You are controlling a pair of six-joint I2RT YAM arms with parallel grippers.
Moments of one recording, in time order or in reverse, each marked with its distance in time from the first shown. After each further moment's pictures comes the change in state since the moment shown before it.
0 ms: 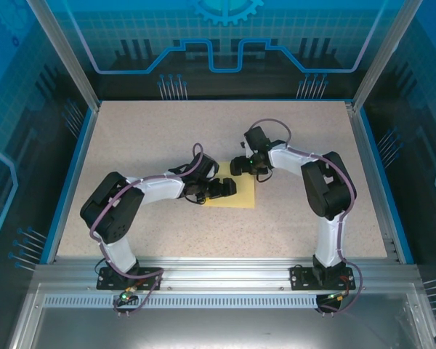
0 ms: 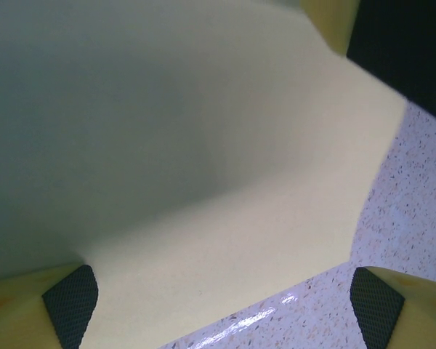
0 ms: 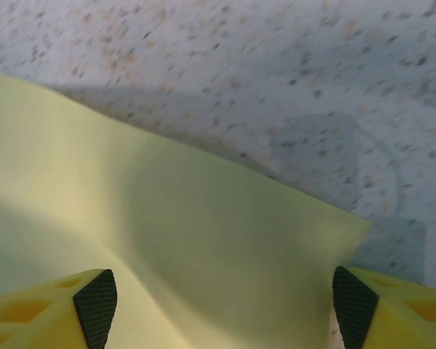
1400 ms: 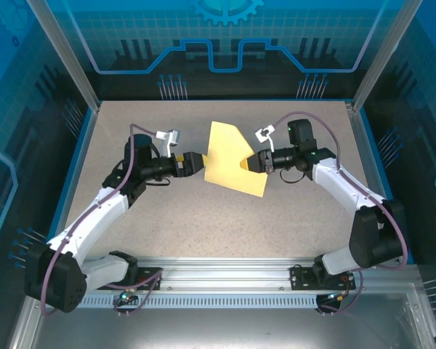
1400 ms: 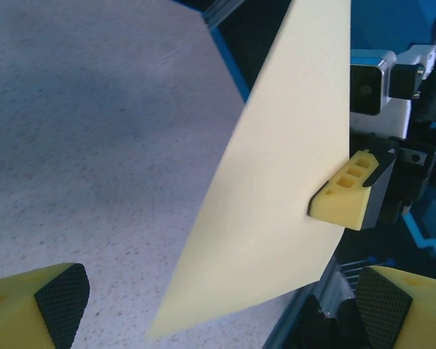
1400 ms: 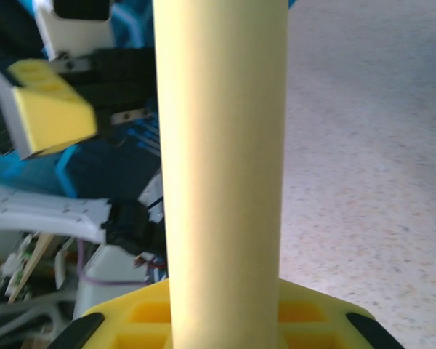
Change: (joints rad) left arm 0.315 -0.617 -0.102 0.069 0.393 0.189; right arm -0.179 -0.544 -0.251 0.128 -0.968 -0.140
